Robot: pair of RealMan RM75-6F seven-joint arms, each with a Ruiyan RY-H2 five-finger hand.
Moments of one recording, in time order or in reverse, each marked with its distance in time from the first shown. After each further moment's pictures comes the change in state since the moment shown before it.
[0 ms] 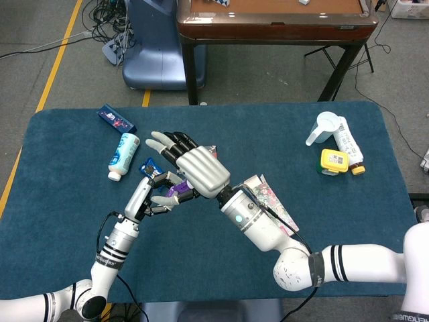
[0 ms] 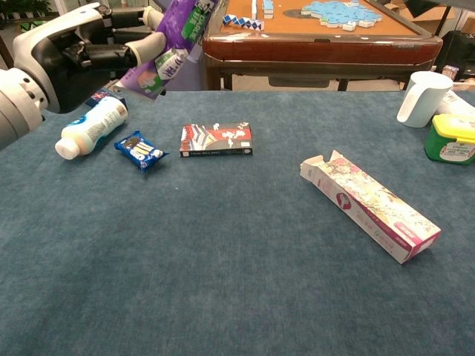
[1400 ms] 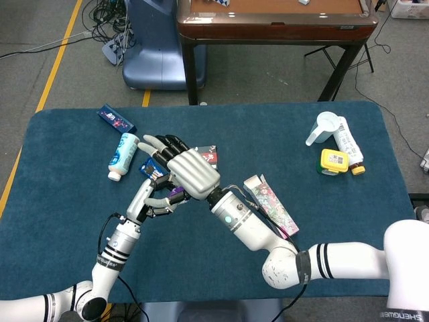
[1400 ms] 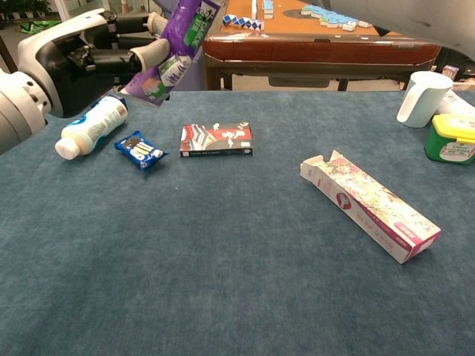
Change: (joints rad) left arm -0.001 0.001 -0.003 -0.026 -0.009 -0.015 -0.008; right arm 0.042 -0.087 -0.014 0.078 0.000 0.002 -0.031
